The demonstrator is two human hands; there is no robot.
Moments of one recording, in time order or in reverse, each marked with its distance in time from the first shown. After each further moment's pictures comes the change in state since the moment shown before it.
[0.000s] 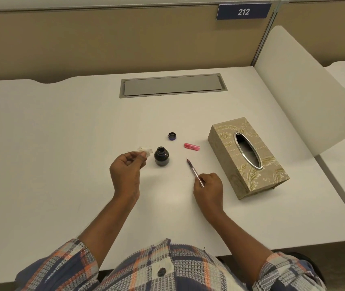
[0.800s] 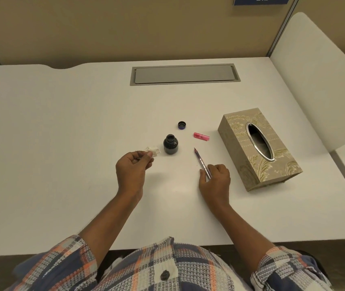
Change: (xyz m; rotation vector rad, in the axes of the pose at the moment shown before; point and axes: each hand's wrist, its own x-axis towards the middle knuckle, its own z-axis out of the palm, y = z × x) left_hand -0.019 -0.009 -0.026 0.101 -0.003 -0.048; right_hand -0.006 0.012 0.011 -0.080 0.101 -0.188
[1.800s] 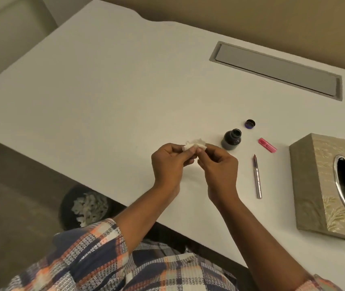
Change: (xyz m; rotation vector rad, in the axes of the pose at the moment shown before) left_hand -0.025 -0.011 -0.031 -0.220 0.215 -0.090; right_hand -0.014 -0.156 -0.006 0.786 -0.606 0.306
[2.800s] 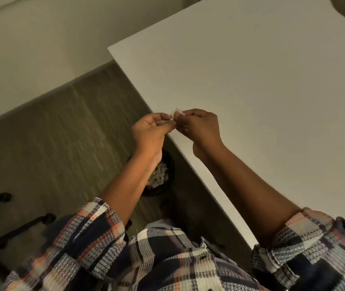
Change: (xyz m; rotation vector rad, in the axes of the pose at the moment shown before) left_hand 0.099 0.074 -0.336 -0.171 0.579 0.114; right_hand -0.050 0.015 0.382 -0.216 -0.700 0.210
